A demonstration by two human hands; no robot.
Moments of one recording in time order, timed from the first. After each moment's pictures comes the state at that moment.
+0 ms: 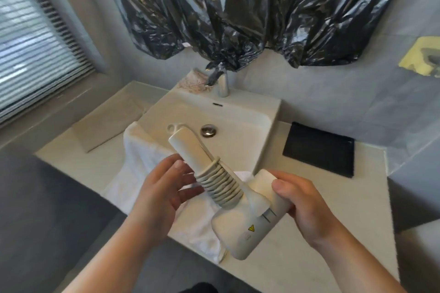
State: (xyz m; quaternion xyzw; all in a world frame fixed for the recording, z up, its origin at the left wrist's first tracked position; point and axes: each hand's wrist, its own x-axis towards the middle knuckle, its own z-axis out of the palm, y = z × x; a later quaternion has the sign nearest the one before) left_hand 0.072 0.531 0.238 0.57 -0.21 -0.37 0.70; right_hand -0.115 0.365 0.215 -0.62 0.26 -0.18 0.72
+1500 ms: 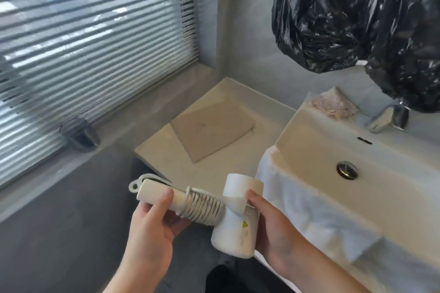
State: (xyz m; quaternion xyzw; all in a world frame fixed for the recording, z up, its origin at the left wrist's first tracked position) left_hand 0.459 0.783 0.185 0.53 0.07 -0.25 0.81; right_hand 0.350 0.615 0.165 -0.42 0.39 0.02 0.82
